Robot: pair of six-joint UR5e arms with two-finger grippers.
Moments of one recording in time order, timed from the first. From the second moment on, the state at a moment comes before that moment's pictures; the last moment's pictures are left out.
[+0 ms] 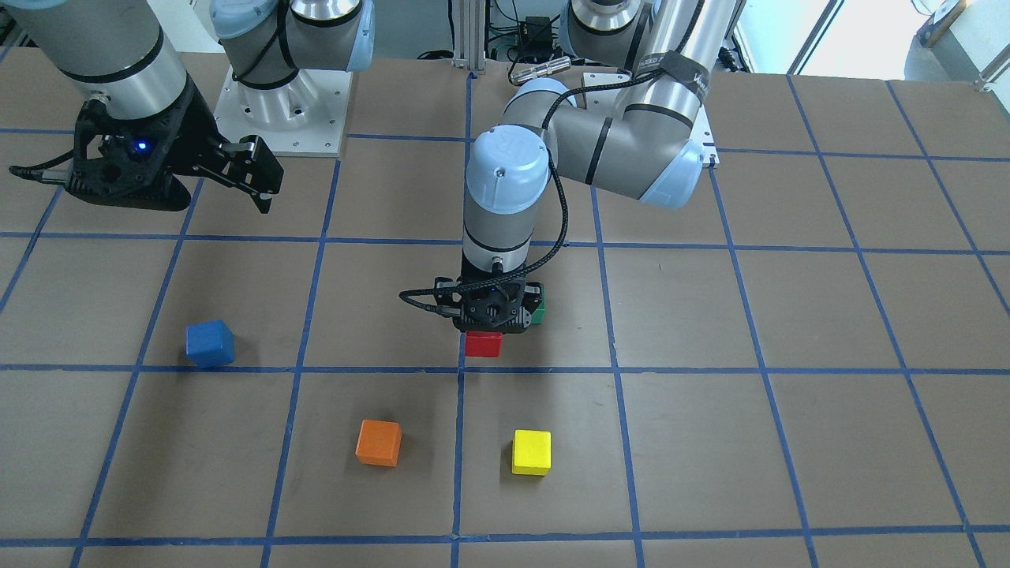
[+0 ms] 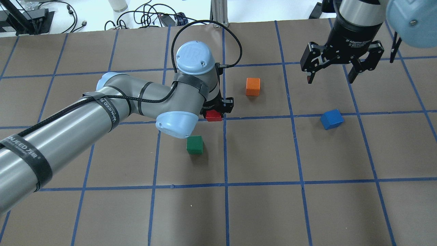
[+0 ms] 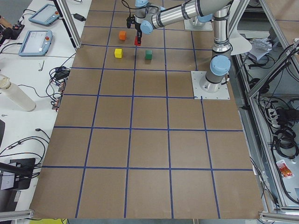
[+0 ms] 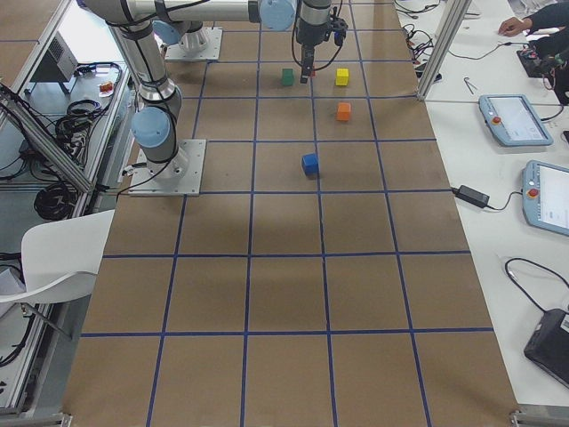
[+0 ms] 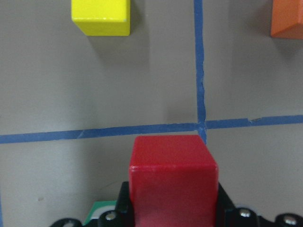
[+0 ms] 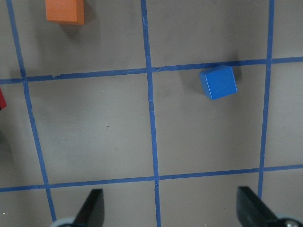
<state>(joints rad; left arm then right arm) -1.94 -1.96 -1.76 -0.89 1.55 -0.36 1.55 -1.52 1.52 -1.47 -1.59 0.04</state>
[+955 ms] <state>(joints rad) -1.96 -2.03 -1.76 -0.75 1.55 -0.36 1.55 -1.52 1.52 -1.47 -1.59 0.04</state>
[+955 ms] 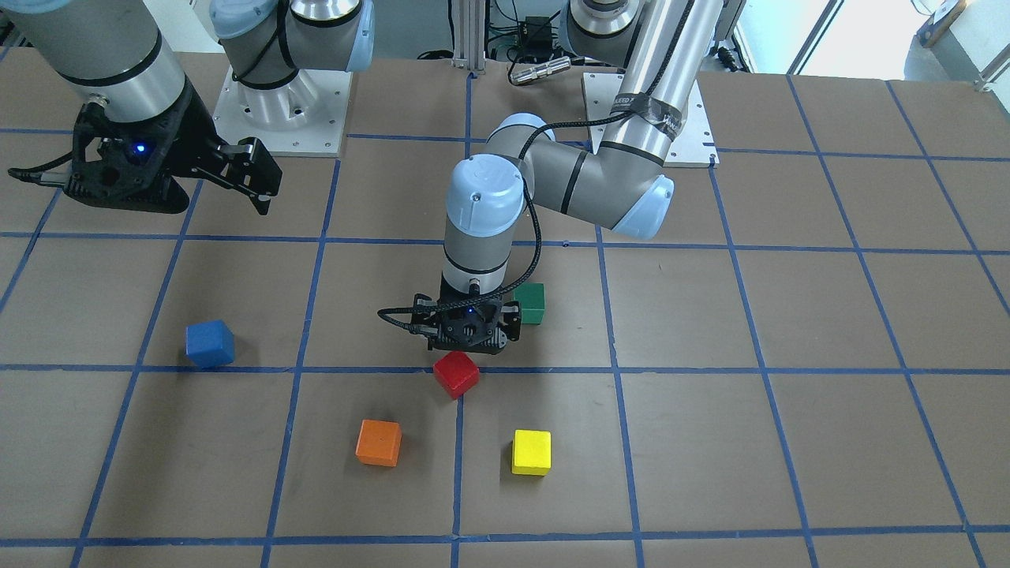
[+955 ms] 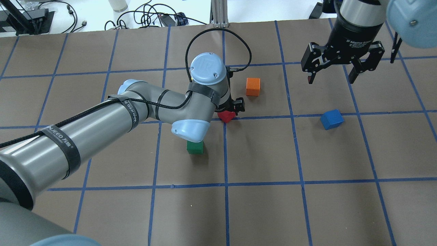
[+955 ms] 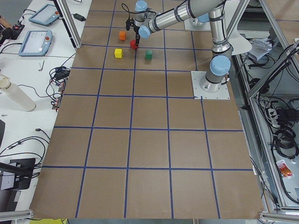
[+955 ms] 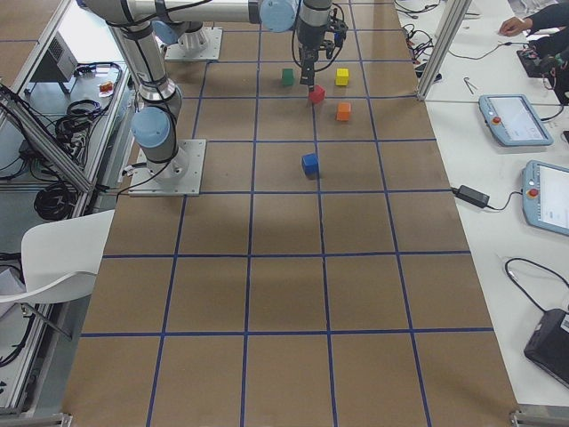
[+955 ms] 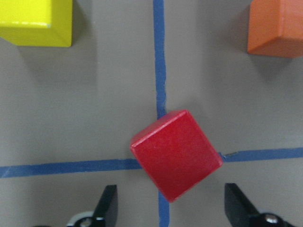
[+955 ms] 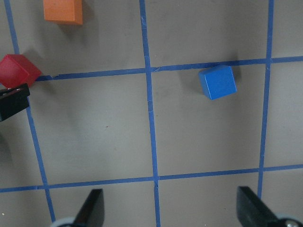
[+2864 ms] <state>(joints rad) -1.62 -1.61 -1.61 -1.50 1.64 0.21 1.72 -1.25 1.50 -1.86 -1.46 0.66</state>
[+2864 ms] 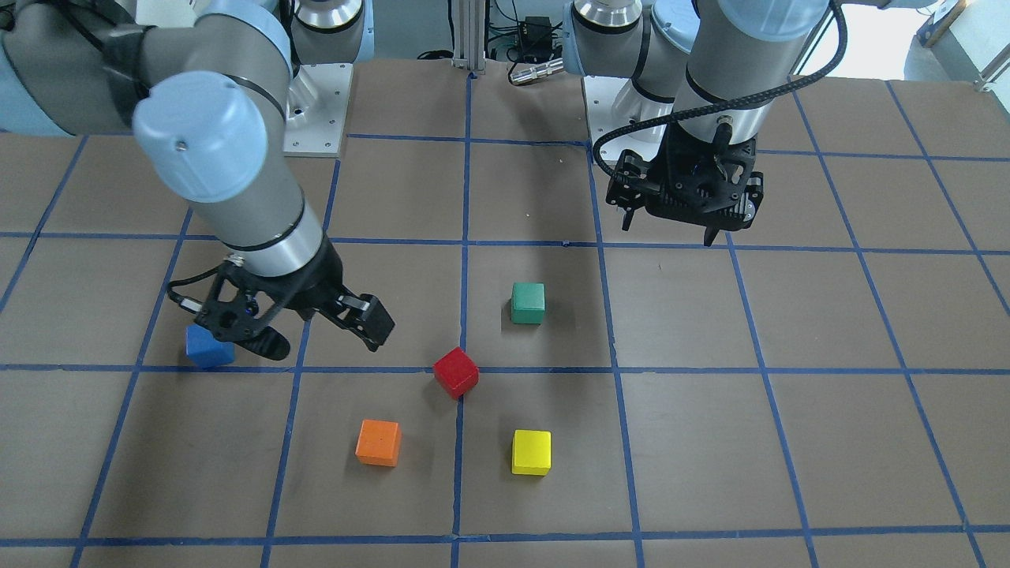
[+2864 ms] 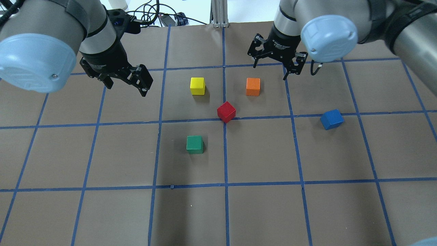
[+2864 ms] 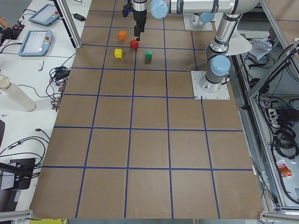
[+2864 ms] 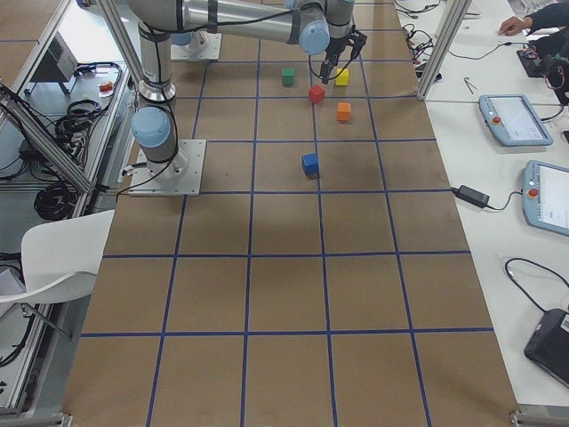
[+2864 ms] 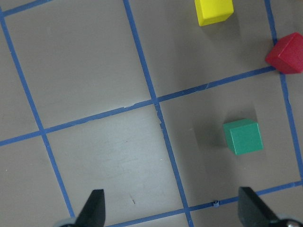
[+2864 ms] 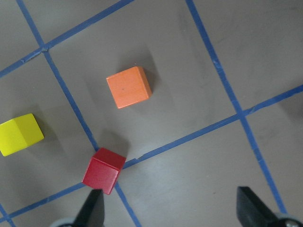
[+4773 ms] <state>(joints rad) -1.62 -1.61 -1.59 -1.51 1.63 0.15 1.87 -0.97 1.51 -2.02 -1.46 1.04</state>
